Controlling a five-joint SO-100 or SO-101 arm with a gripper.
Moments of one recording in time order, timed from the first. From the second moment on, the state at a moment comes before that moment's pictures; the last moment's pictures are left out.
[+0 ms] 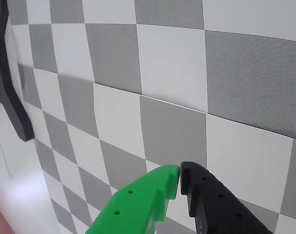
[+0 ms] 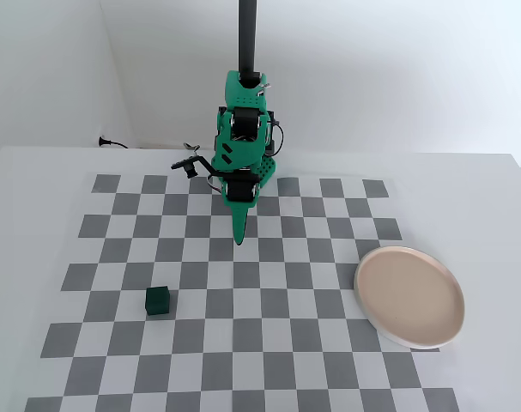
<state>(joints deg) 2.2 190.5 178.3 56.4 3.2</state>
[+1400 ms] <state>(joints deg) -2.0 190.5 178.3 47.7 -44.3</state>
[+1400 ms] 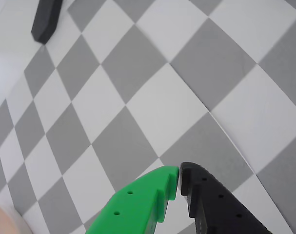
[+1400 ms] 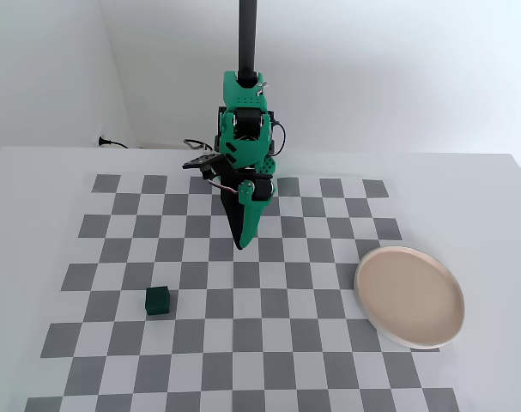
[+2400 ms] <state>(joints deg) -9.1 182.7 169.7 44.3 -87.9</state>
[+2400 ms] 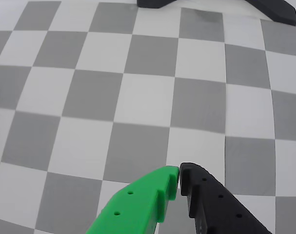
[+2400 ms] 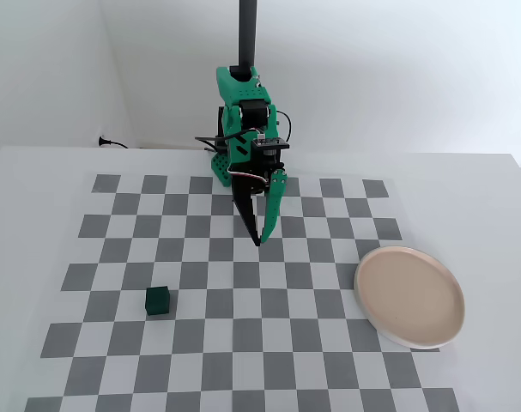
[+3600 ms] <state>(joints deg) 12.0 152.1 153.5 32.0 -84.9</state>
